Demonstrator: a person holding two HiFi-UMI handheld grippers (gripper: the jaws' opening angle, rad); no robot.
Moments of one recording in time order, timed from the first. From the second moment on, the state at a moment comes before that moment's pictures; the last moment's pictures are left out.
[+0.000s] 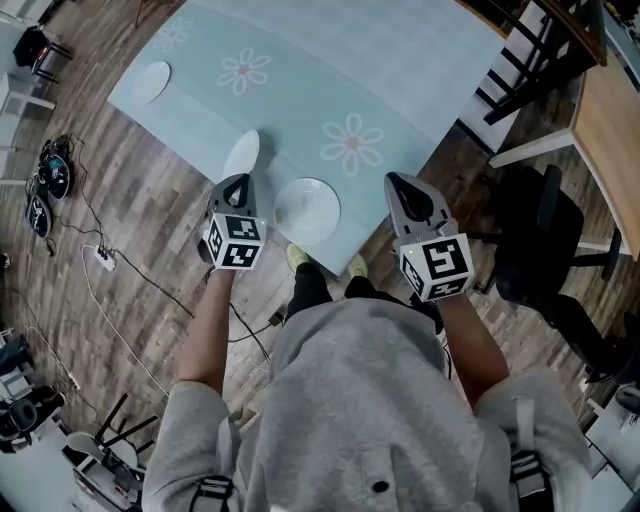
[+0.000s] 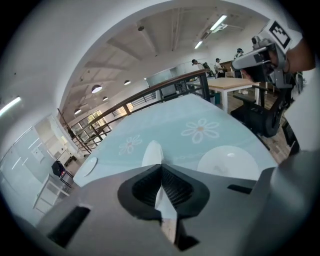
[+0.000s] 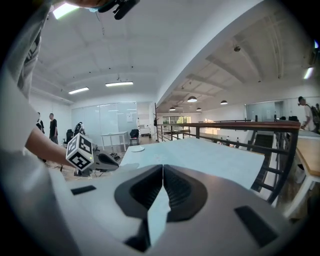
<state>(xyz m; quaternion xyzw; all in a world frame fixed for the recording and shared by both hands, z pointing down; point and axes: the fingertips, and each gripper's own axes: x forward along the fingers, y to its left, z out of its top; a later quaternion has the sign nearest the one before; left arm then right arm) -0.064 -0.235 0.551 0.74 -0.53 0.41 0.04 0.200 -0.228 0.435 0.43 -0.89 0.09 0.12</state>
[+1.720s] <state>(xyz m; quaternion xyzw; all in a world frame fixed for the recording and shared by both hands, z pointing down) 0.118 -0.132 0.615 0.79 -0.45 0.39 0.16 0.239 -0.201 0.438 0.36 -0.93 0.07 0.09</state>
